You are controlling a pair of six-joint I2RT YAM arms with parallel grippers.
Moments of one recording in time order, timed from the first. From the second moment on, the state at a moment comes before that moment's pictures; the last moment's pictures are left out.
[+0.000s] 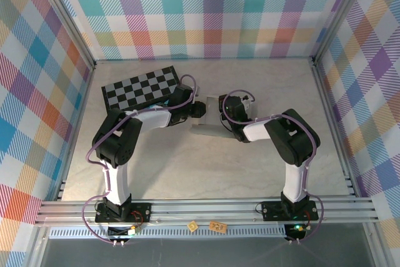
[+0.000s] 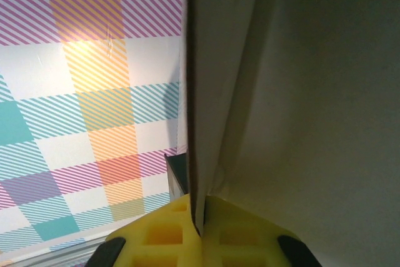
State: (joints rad) left arm -0.53 1.94 1.18 0.02 0.17 -0.40; right arm 0.59 1.92 0.87 0.72 0.27 1.66
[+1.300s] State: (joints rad) left arm -0.60 1.91 1.14 0.01 0.06 -0.42; right arm 0.60 1.82 0.88 0.58 0.23 1.64
